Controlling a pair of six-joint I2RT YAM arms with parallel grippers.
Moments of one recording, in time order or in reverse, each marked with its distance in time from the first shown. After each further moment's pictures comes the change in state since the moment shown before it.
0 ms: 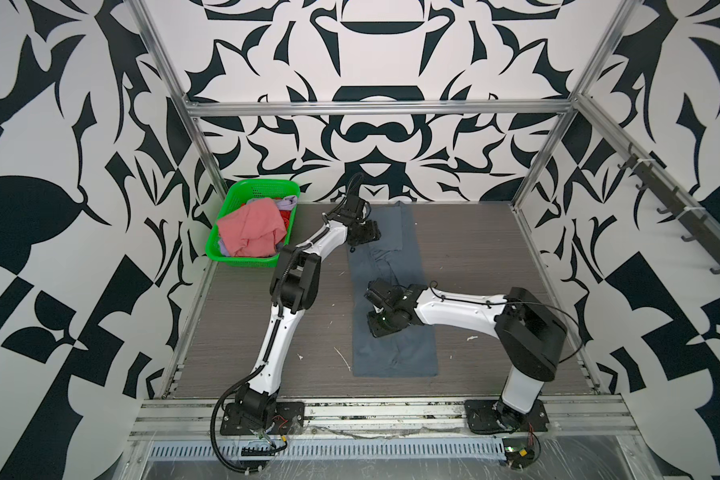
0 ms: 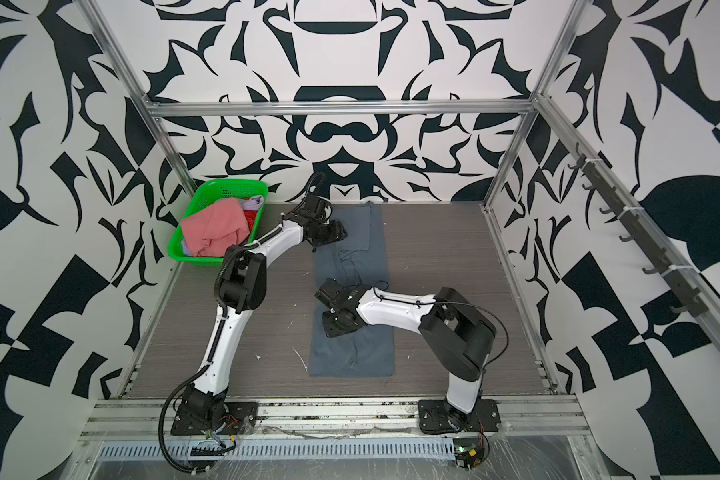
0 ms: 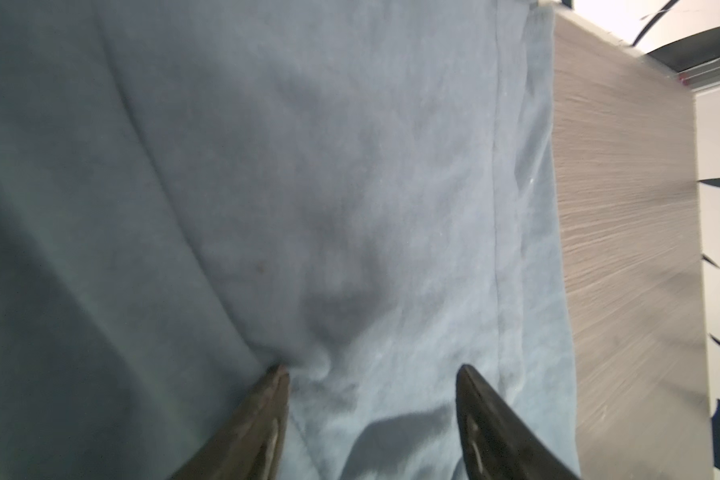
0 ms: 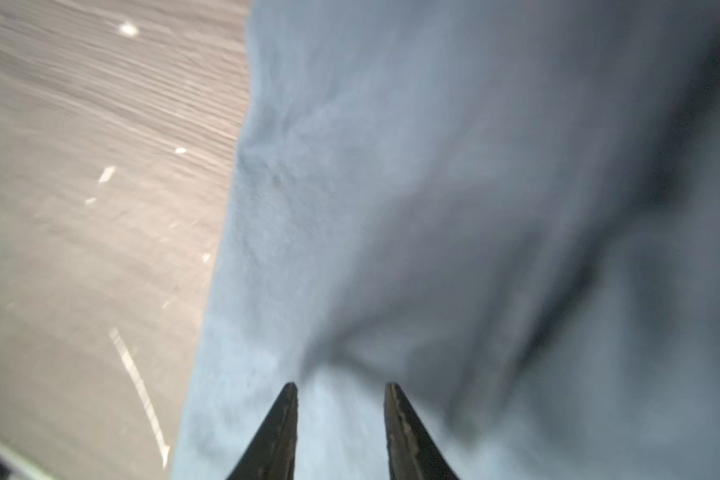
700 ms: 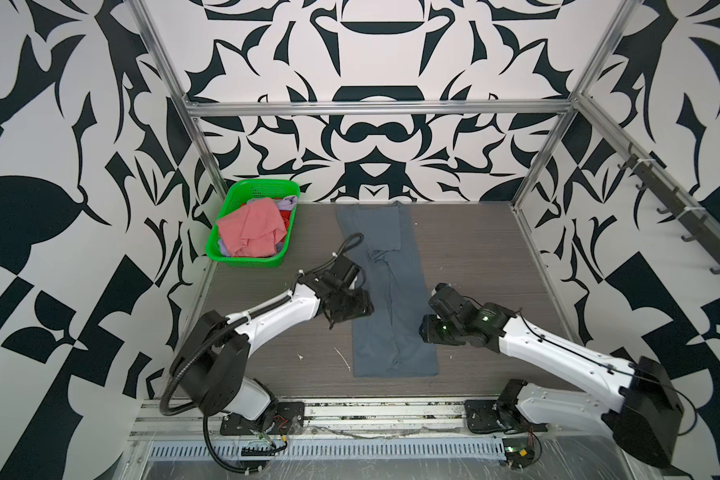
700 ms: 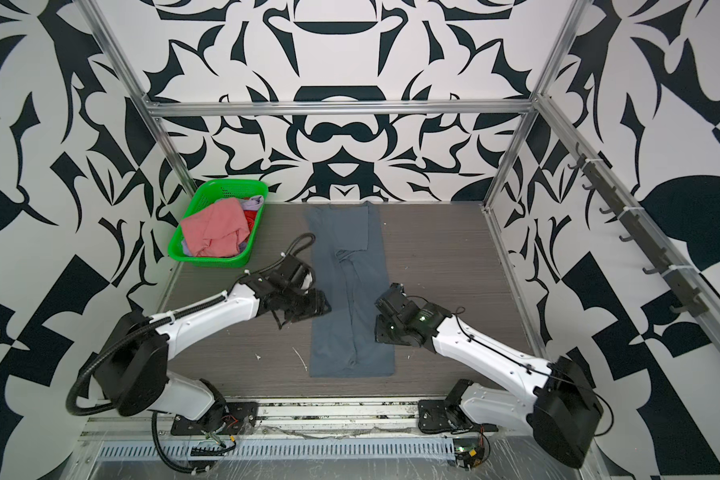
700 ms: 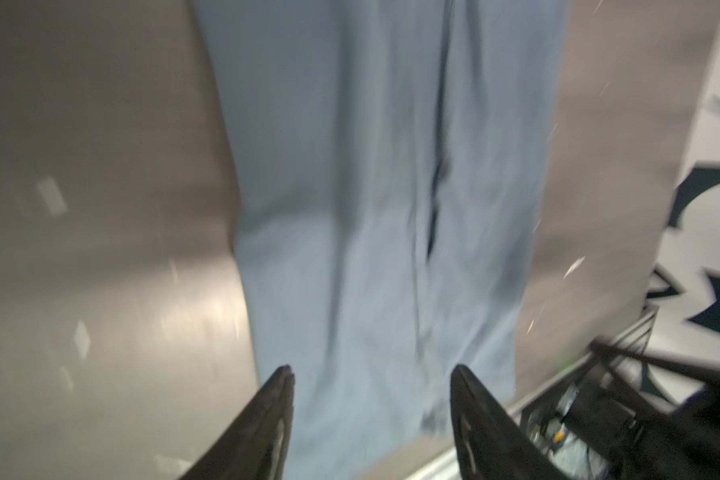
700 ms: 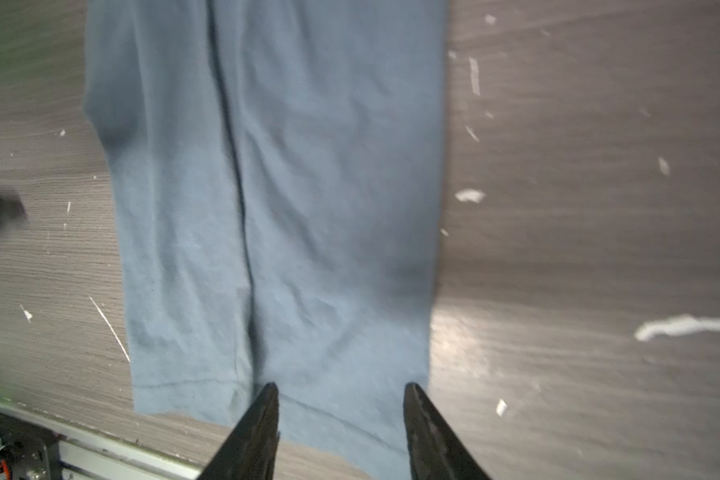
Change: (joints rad) left arm -0.338 -1.017 -1.175 -0.047 -0.038 -0.322; right arm -0.156 -0.655 -0.405 -0.180 0.058 0.240
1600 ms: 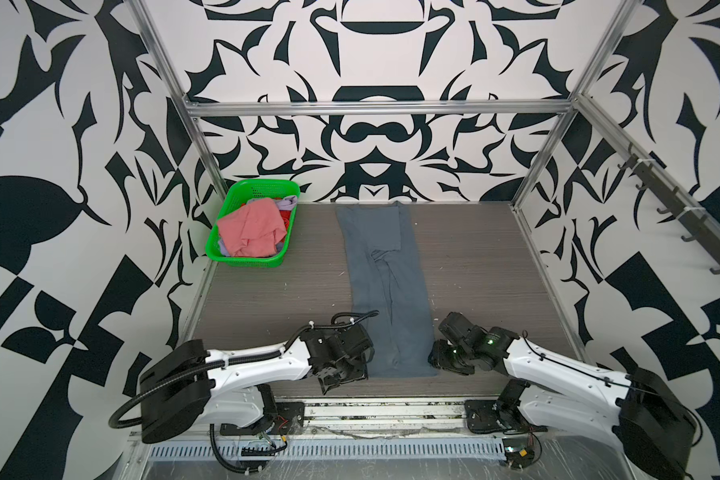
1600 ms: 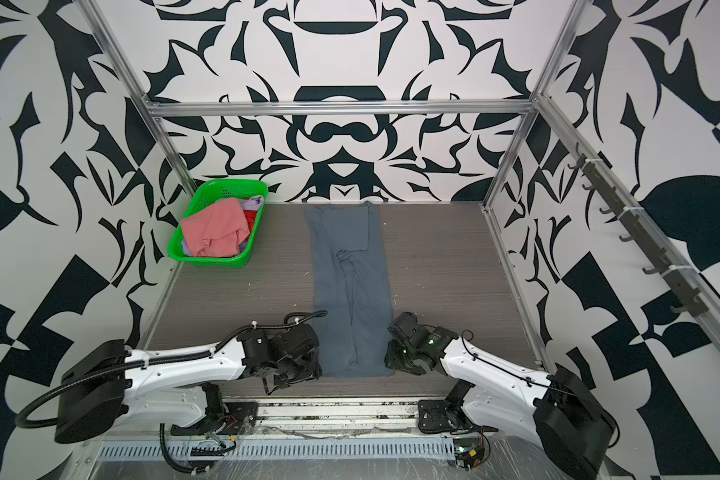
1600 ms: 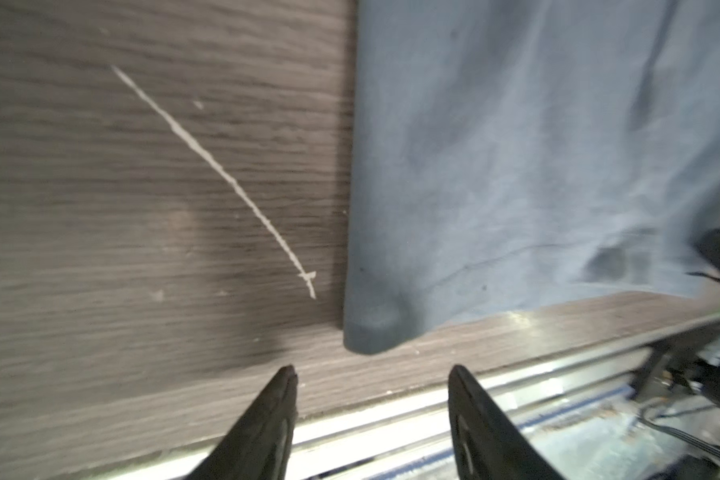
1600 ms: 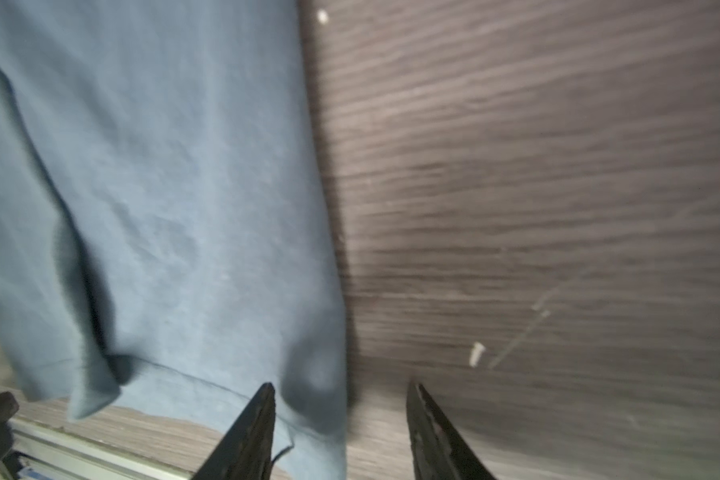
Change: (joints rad) left arm -0.378 -0.228 -0.316 0.013 -0.149 -0.446; right arm -0.007 -0.048 -0.282 0.137 -0.122 0.132
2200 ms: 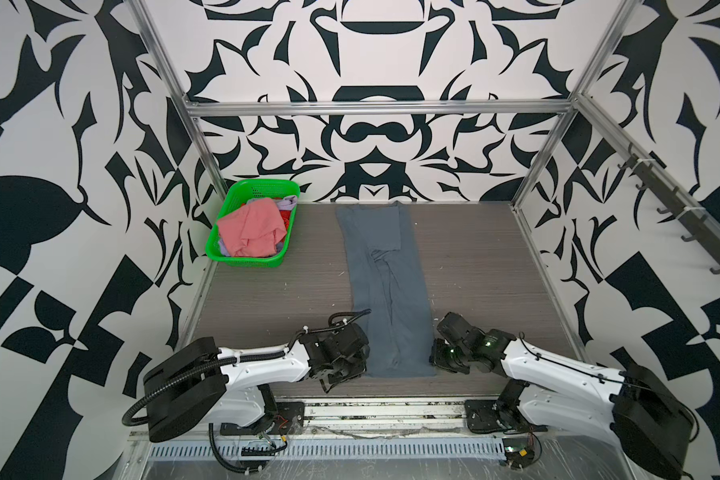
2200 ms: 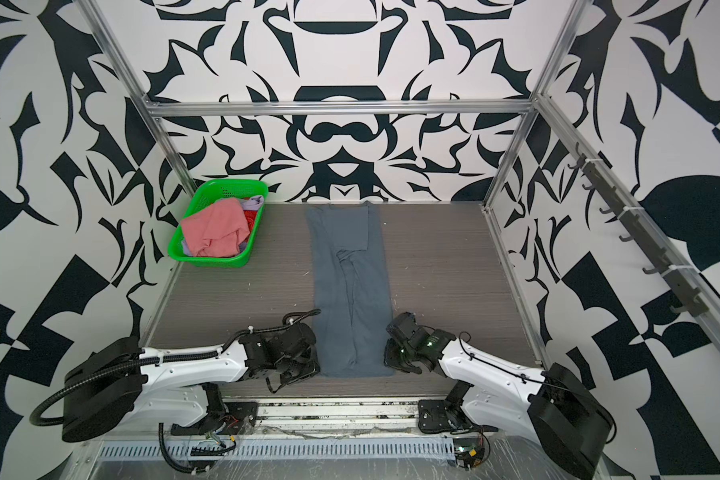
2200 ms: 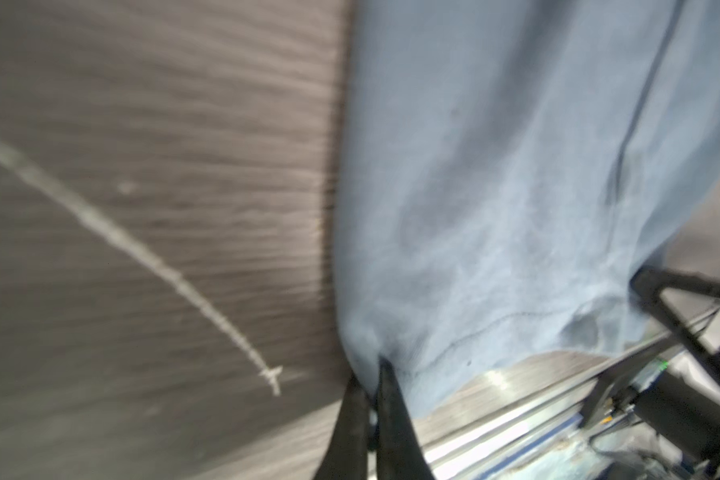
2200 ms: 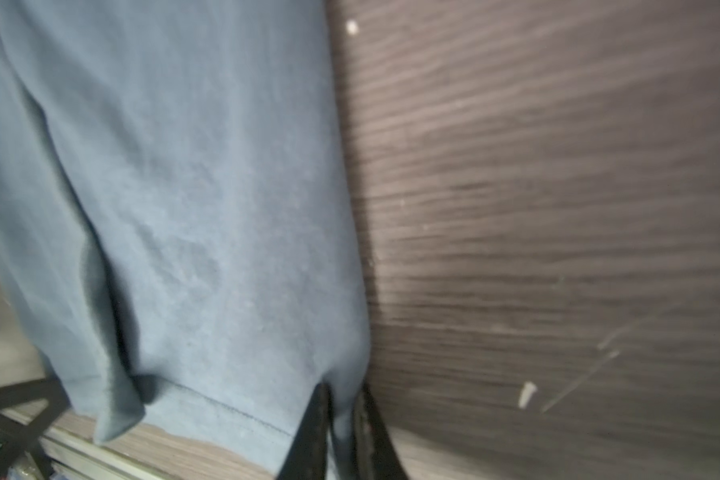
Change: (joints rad) left arm 0.039 0.070 -0.097 0.262 0.029 -0.045; right arm 0.024 0.019 -0.033 0.097 -0.012 0.041
